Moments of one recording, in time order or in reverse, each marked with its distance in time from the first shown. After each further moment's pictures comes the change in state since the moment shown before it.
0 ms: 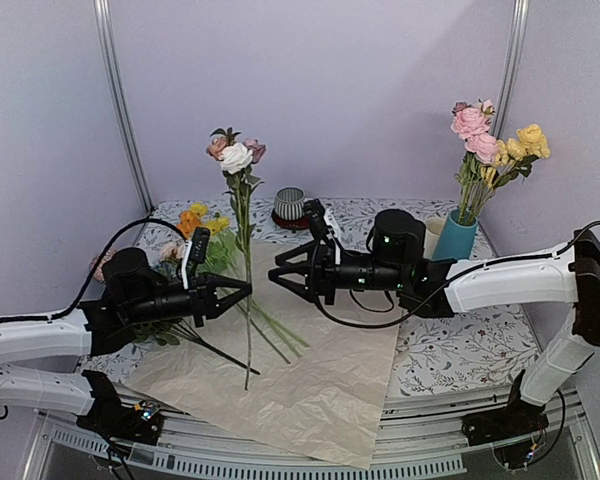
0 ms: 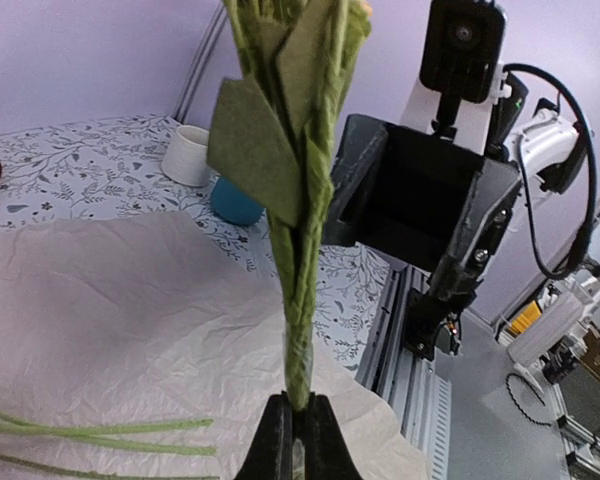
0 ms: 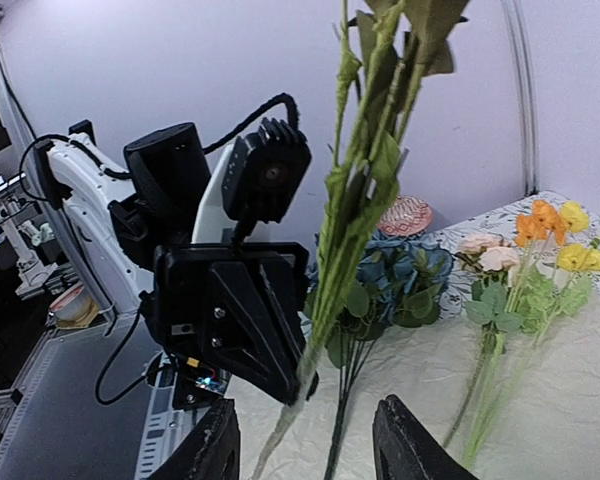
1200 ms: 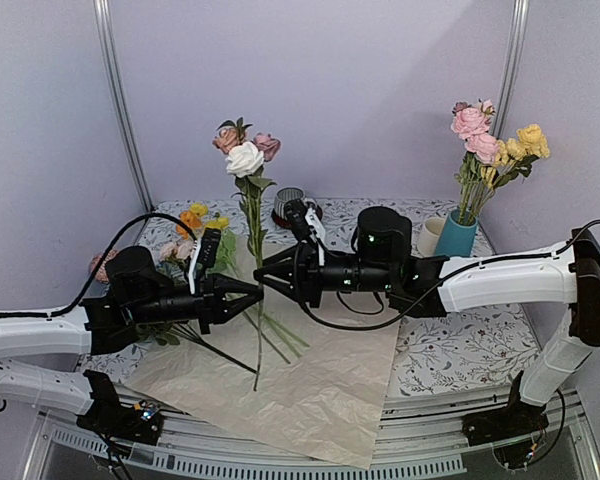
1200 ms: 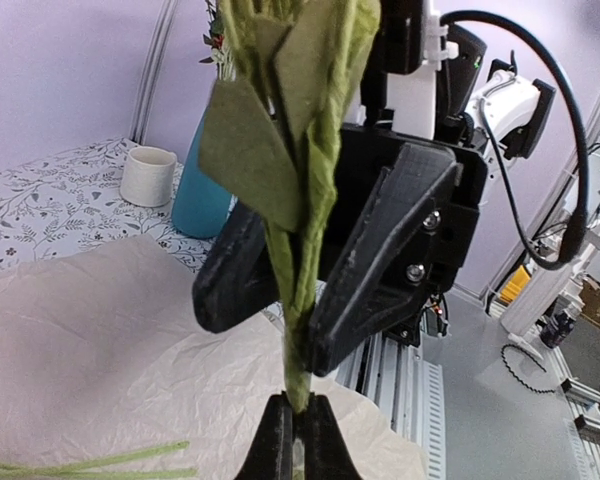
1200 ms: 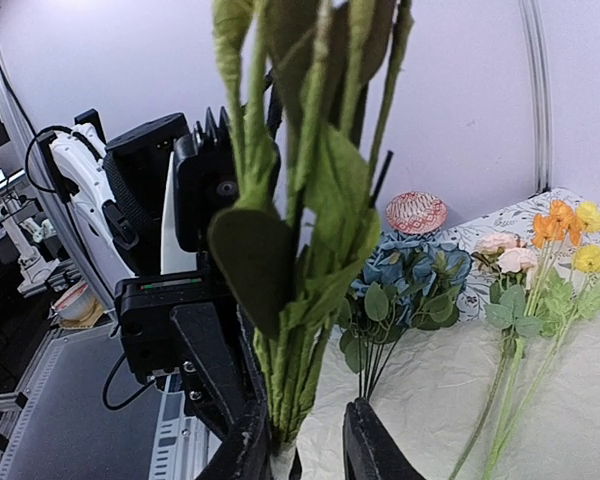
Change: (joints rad) left arm -0.113 0.023 0.057 -0.004 0.000 0.111; right arm 0.074 0.027 0.101 -0.102 0.065 -0.006
